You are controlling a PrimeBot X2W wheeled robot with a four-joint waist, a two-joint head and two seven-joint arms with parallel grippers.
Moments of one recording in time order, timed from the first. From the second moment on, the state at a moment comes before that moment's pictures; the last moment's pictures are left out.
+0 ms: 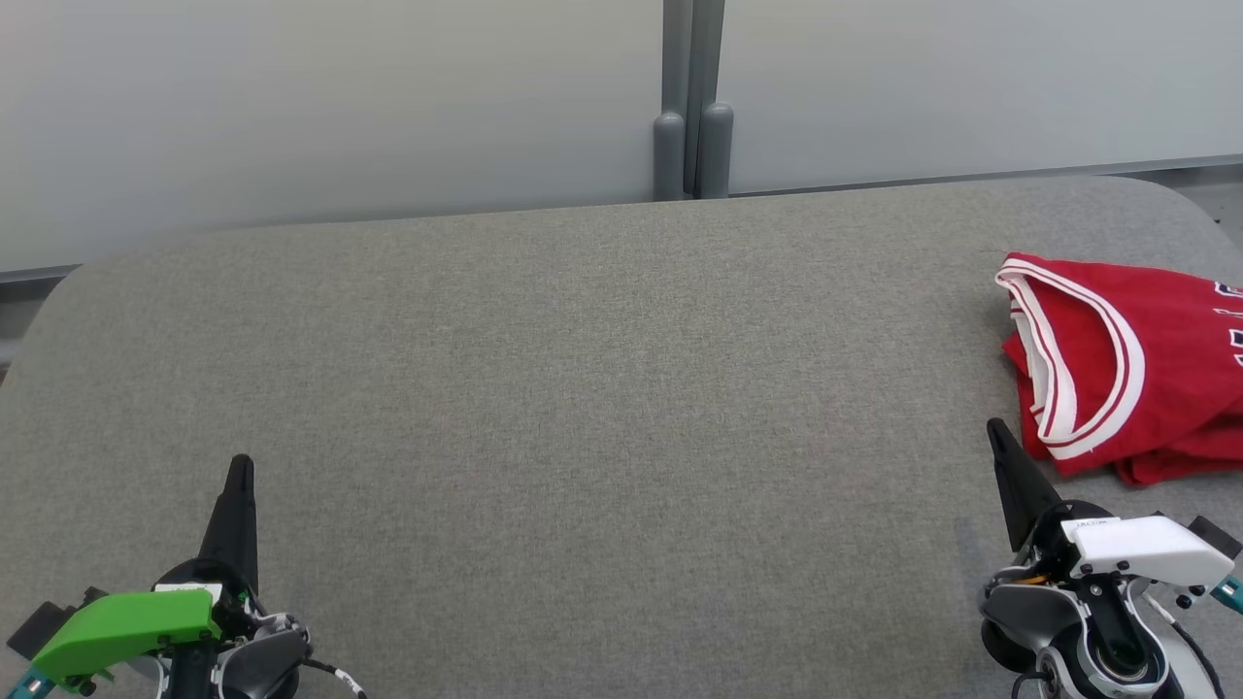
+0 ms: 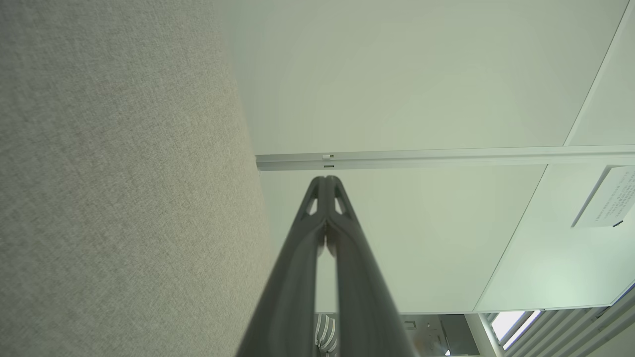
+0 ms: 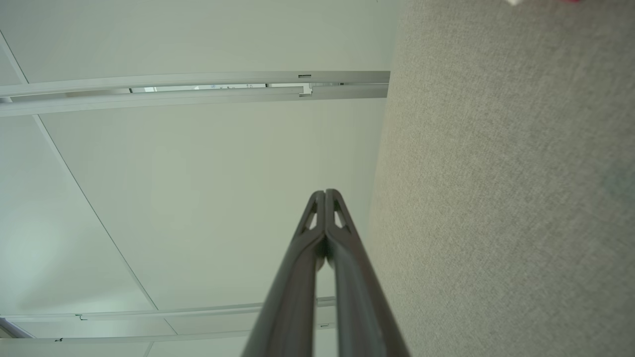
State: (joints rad) left arm -0.08 0.05 0.14 0.22 -1.61 -0.13 0.12; right arm -0.11 -0.05 -0.08 0.25 1.61 0.13 0.10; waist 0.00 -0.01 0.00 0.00
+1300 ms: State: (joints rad) left arm -0.08 0.05 0.14 0.22 -1.61 -0.13 0.12; right arm -0.11 -0.05 -0.08 0.25 1.61 0.13 0.10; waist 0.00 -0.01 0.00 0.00
